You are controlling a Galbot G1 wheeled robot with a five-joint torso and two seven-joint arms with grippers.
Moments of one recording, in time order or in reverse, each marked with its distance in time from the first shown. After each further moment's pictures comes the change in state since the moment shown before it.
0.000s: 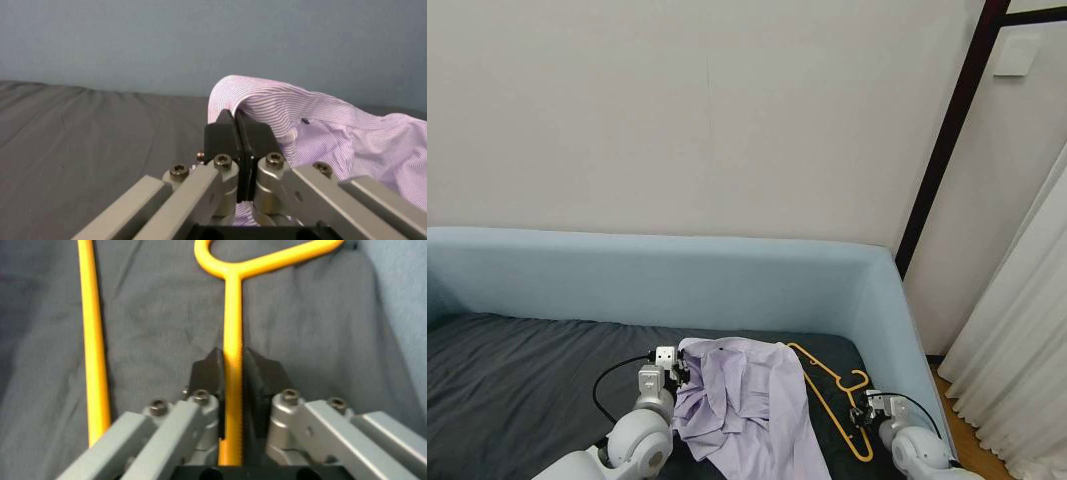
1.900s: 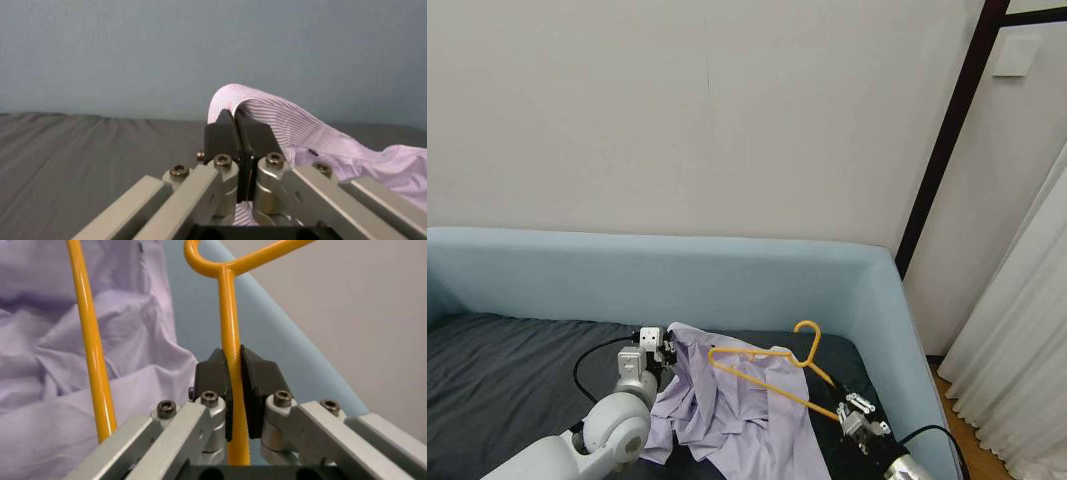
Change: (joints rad) left arm -0.029 0.123 -0.022 -0.104 -0.058 0.018 0.002; right arm -0.460 -0.188 0.028 0.615 -1.072 0.647 0.194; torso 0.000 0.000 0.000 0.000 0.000
